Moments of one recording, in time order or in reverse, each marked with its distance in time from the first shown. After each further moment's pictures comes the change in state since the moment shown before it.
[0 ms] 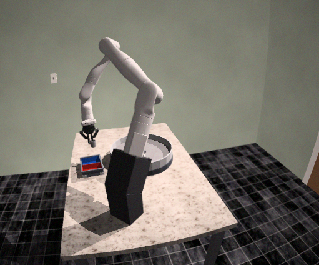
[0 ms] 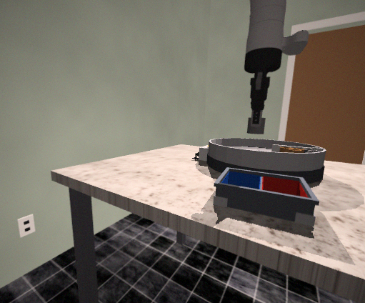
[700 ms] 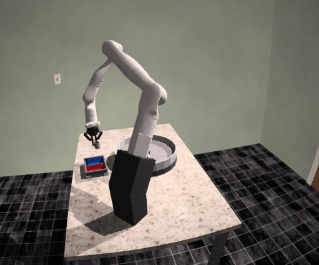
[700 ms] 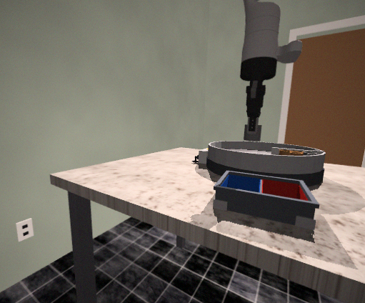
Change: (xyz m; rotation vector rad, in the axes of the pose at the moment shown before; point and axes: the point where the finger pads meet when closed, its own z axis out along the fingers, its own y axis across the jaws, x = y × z) arm -0.006 0.000 0.010 0.002 0.000 0.010
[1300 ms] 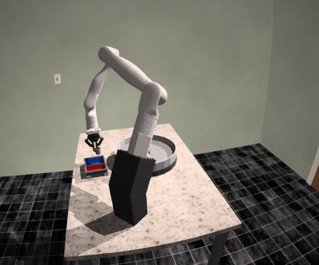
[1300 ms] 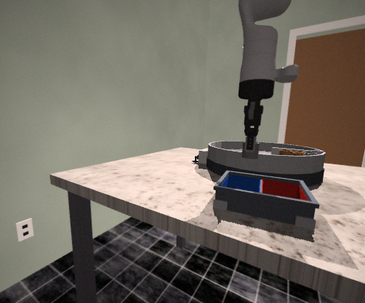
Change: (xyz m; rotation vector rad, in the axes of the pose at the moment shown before) arm -0.001 0.001 0.044 -0.003 -0.002 0.001
